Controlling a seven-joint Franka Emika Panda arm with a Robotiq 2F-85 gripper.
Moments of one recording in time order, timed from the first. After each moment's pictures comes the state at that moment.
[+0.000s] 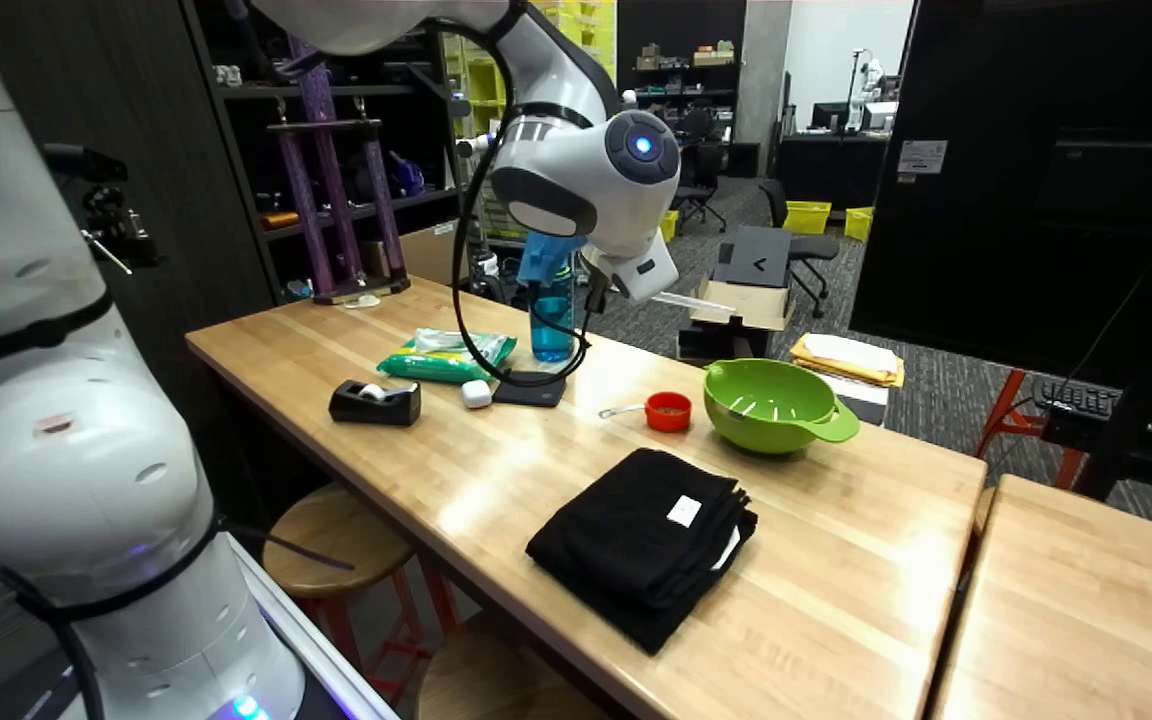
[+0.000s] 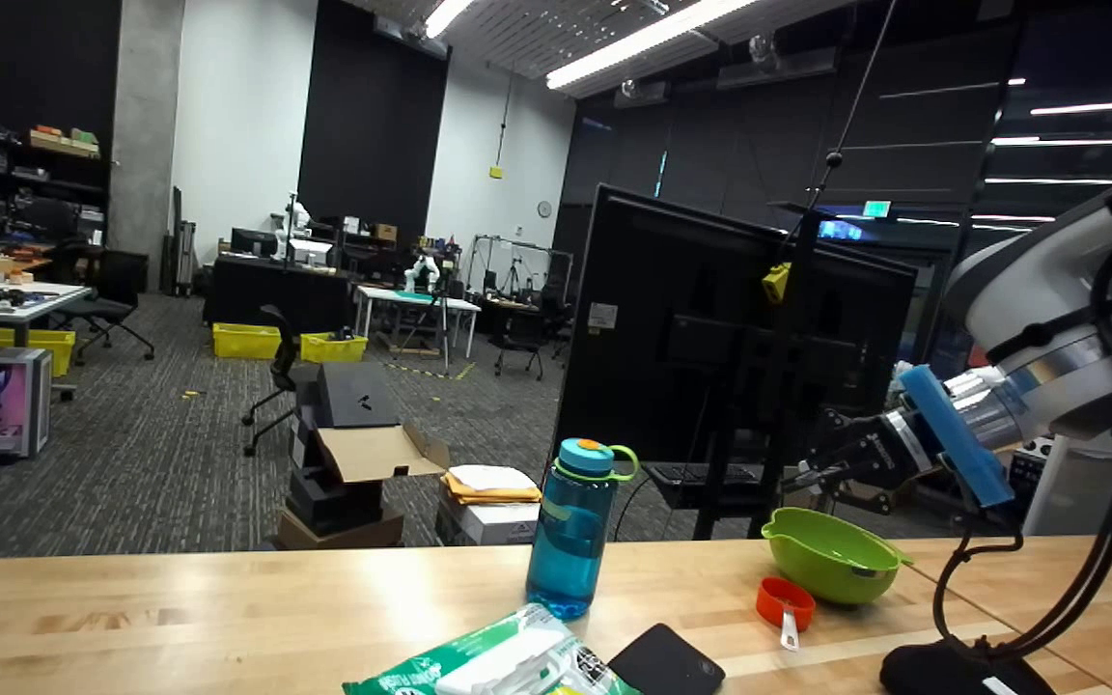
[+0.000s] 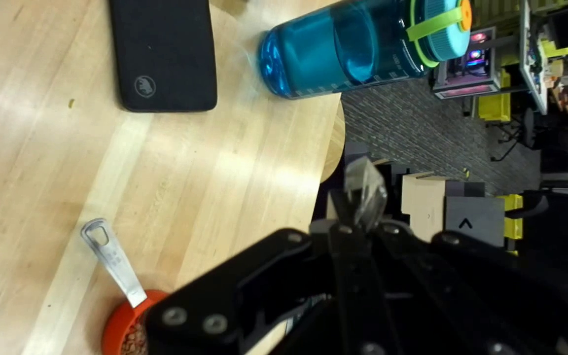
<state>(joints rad) -0.13 -0.06 -0.12 -2.33 1.24 2.39 -0.05</state>
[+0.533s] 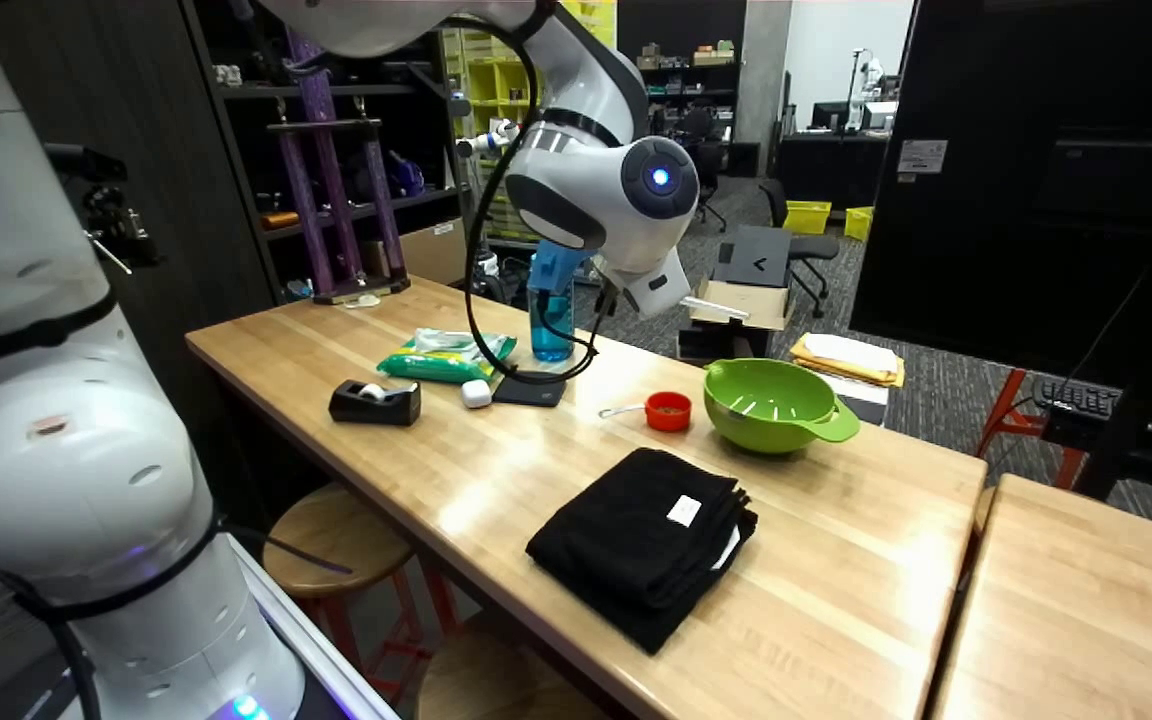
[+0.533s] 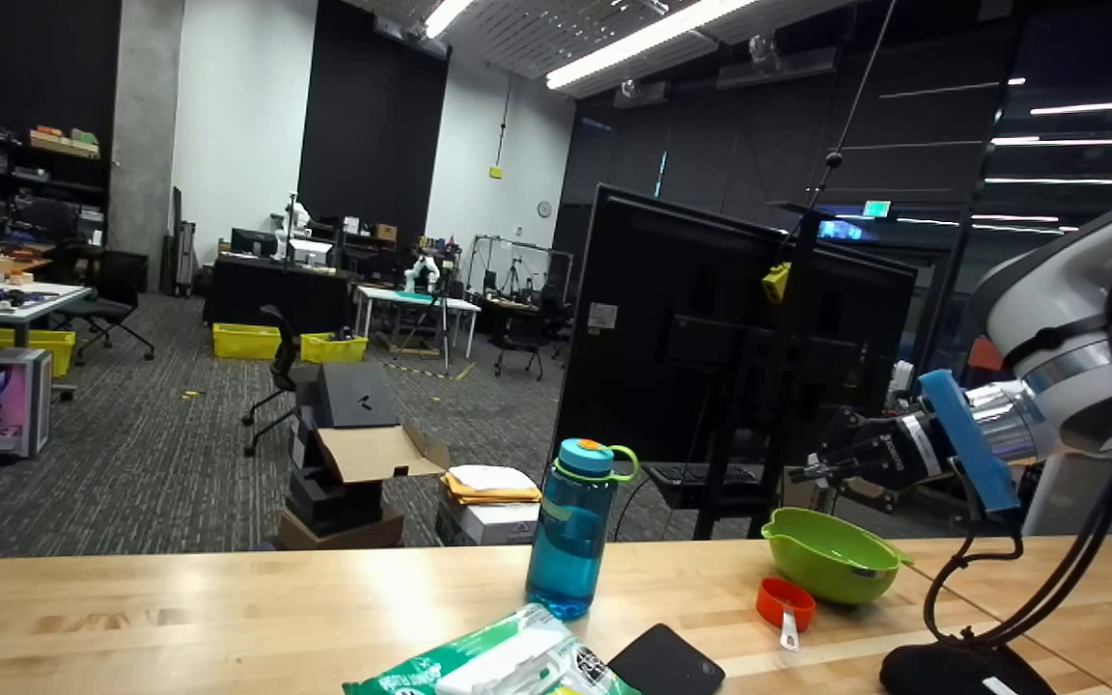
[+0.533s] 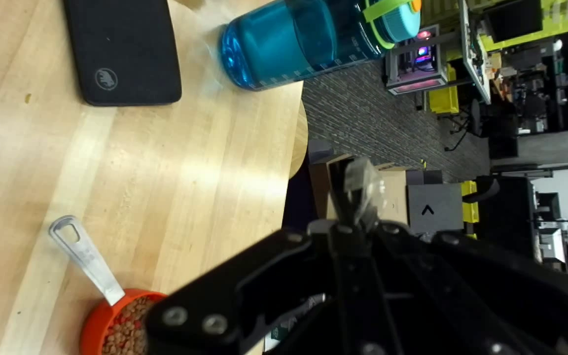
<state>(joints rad) -0.15 -0.04 -0.16 -2.32 1.38 2.33 -0.15</state>
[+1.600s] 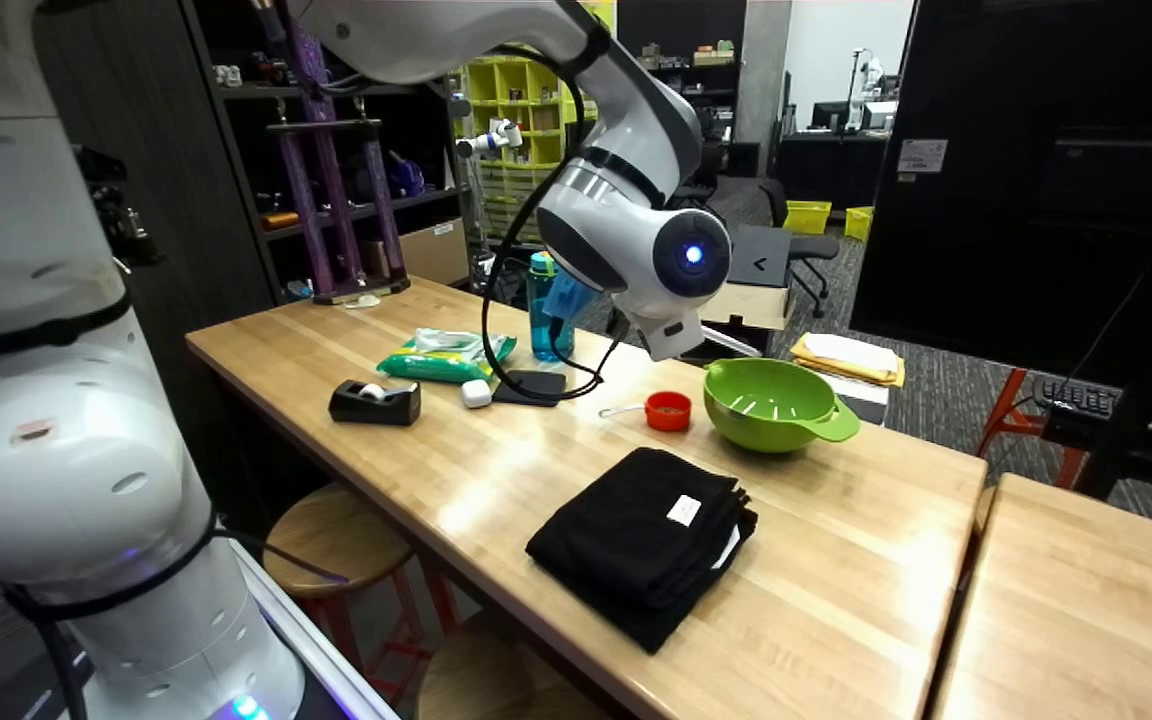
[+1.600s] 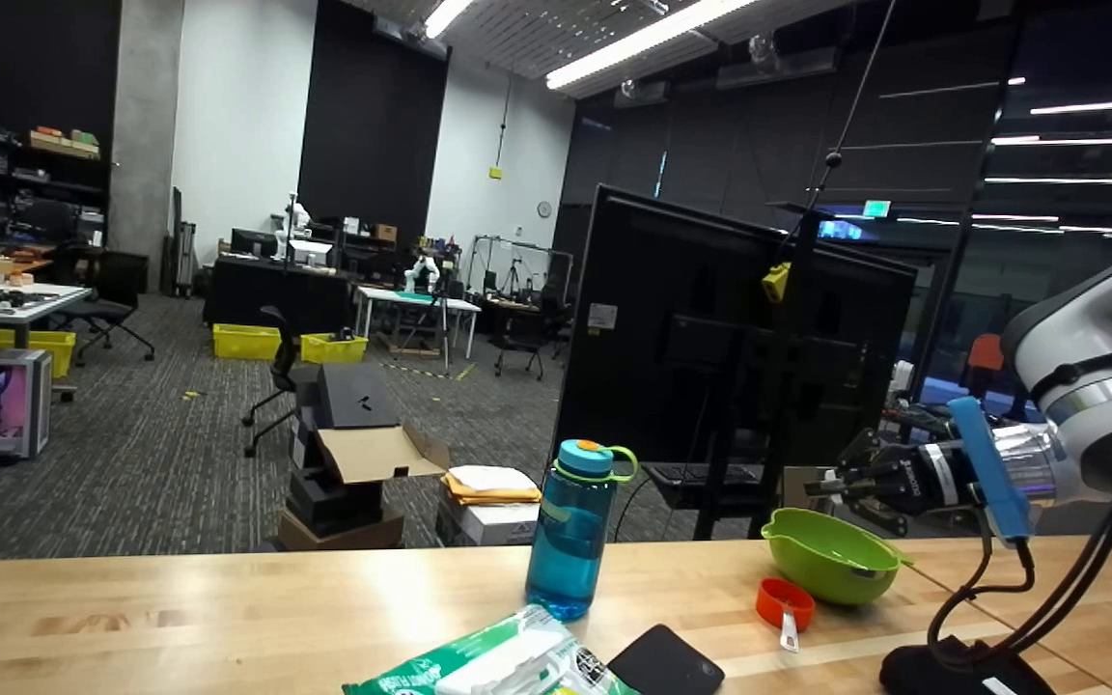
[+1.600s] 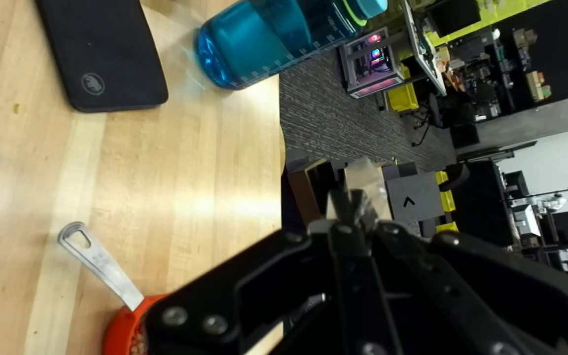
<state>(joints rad) -0.21 0.03 -0.22 -2.32 1.51 2.17 -0.23</state>
